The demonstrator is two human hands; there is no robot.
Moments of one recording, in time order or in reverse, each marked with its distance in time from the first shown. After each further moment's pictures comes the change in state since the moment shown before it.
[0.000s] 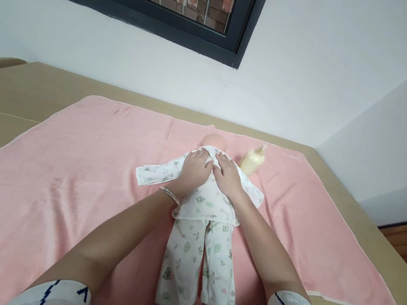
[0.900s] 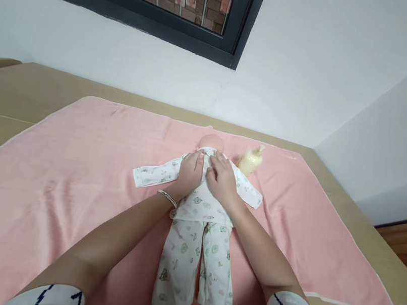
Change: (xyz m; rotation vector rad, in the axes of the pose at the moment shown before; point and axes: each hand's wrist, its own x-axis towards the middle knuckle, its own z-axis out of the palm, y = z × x) left_hand -0.009 -0.010 0.015 -0.519 0.259 -0.094; right_hand -0.015 -0.031 -0.006 -0.005 0.163 -0.085
